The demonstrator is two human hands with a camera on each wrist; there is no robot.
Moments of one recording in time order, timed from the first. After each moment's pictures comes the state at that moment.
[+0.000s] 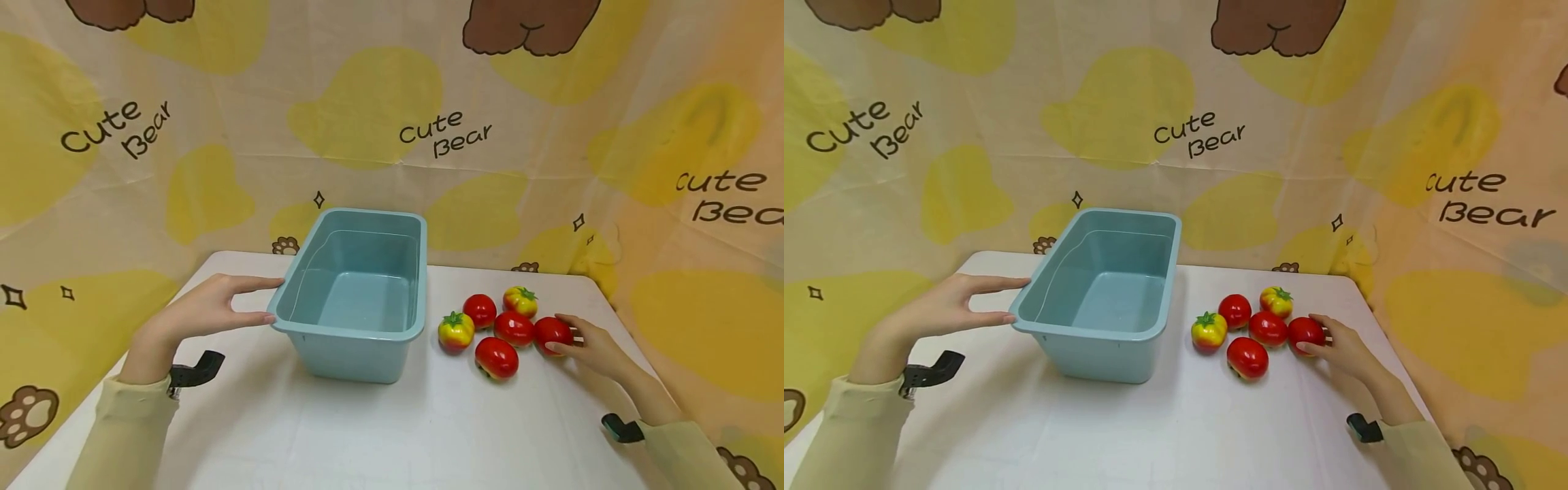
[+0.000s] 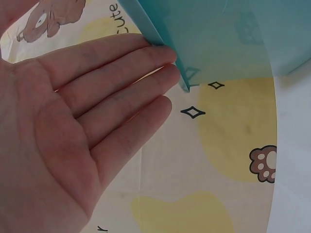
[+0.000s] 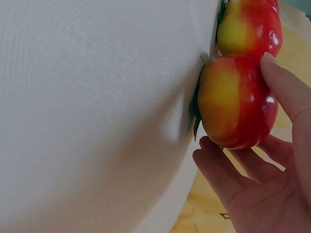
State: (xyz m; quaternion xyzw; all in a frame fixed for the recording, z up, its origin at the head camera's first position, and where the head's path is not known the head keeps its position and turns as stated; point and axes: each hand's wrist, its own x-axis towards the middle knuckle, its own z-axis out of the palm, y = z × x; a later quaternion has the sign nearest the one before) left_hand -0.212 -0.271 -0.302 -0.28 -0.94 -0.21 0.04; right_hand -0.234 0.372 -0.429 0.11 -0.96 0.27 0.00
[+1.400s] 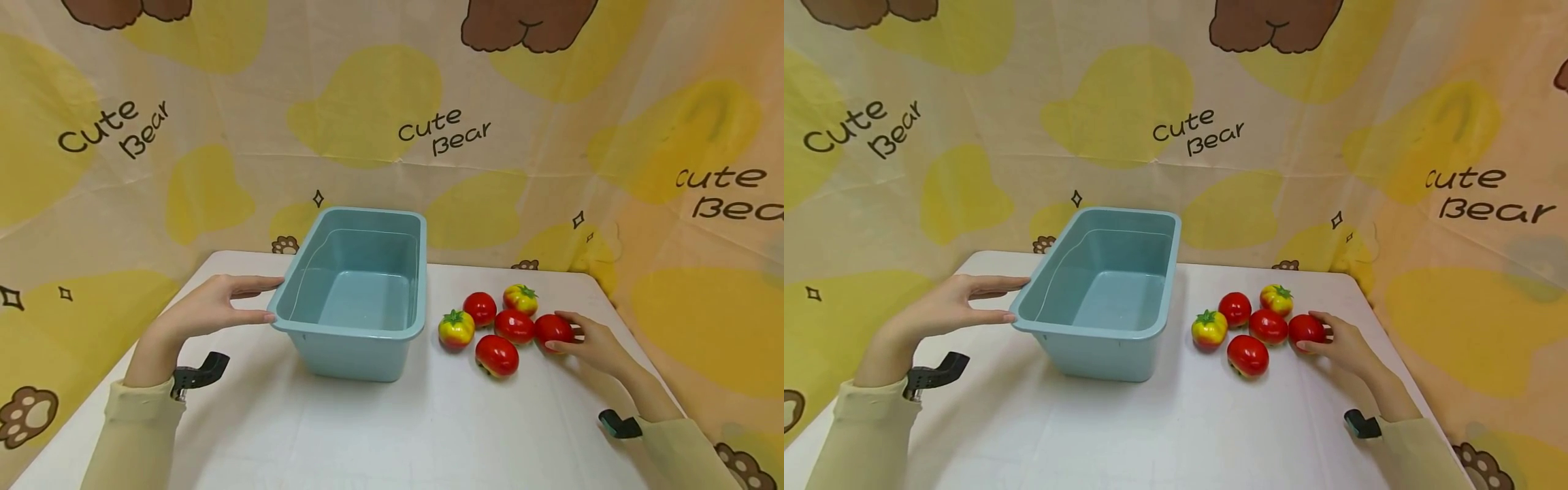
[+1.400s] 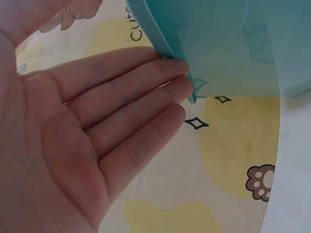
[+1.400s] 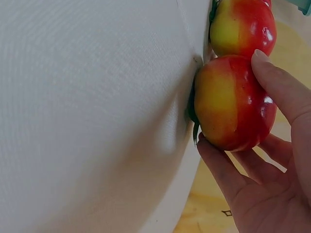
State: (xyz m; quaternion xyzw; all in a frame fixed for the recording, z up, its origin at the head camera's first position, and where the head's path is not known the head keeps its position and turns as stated) left_hand -0.213 -0.270 -0.305 -0.25 -0.92 -0.29 0.01; right_hand -0.235 0.372 -0.429 0.09 -0.95 0.28 0.00
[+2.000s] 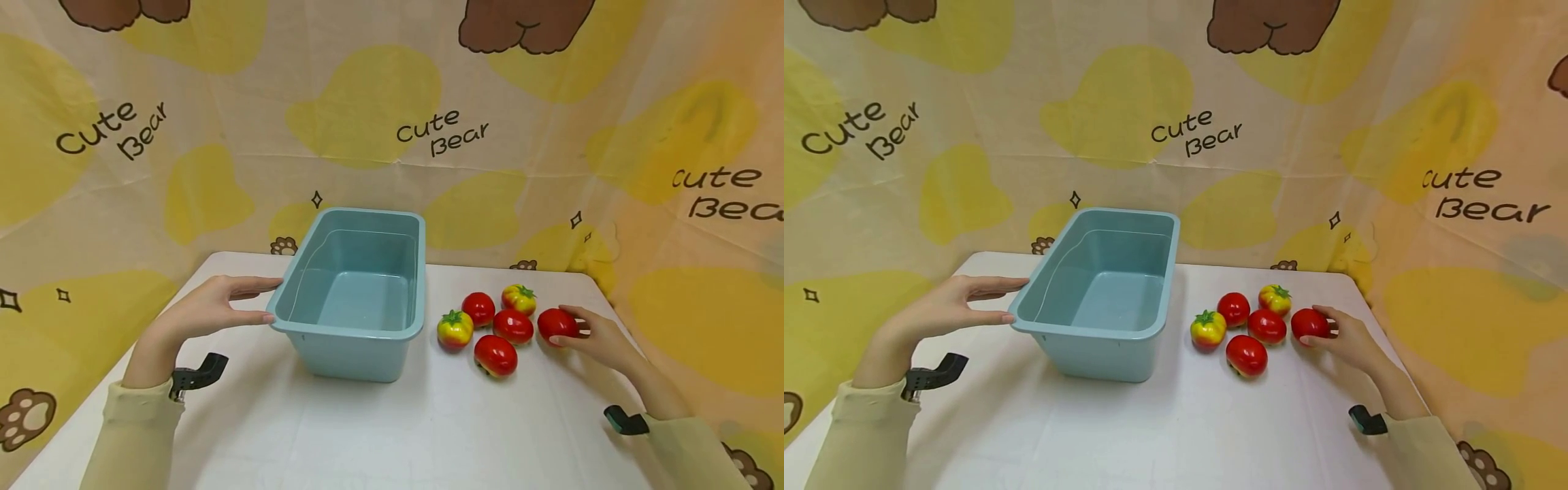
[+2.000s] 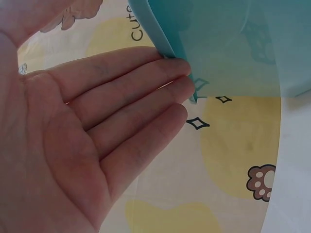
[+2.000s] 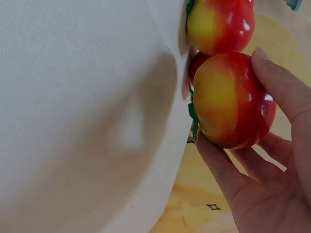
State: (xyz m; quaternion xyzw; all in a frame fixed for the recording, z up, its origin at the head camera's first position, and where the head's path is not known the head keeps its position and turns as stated) left_hand -0.214 -0.271 -0.306 -0.26 -0.92 -0.29 0.00; right_hand -0.231 0.374 -0.410 0.10 -0.96 0.28 0.01
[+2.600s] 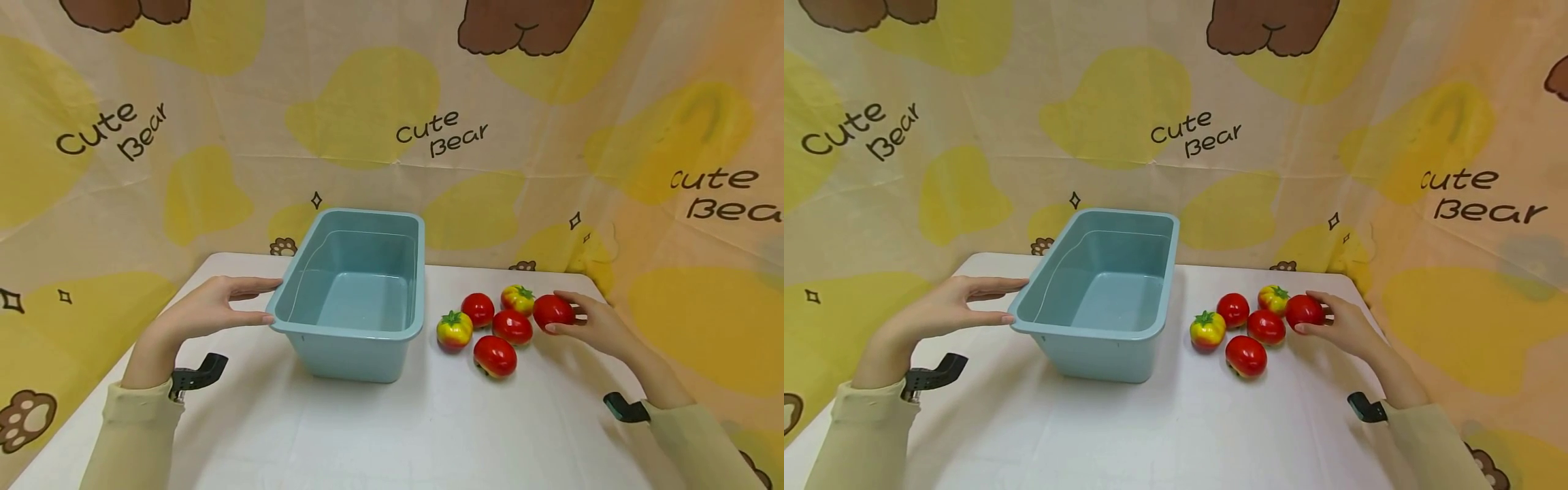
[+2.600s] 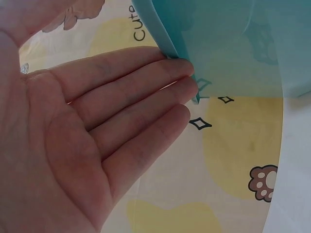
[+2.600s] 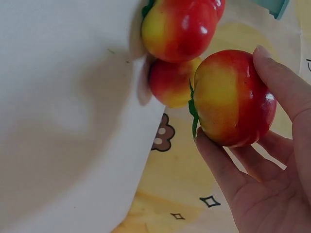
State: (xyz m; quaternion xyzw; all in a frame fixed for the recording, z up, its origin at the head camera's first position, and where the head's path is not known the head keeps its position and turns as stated) left_hand -0.212 -0.270 -0.305 -0.25 -0.92 -0.29 0.00; right_hand -0.236 0.363 -0.379 0.13 -0.95 0.29 0.02
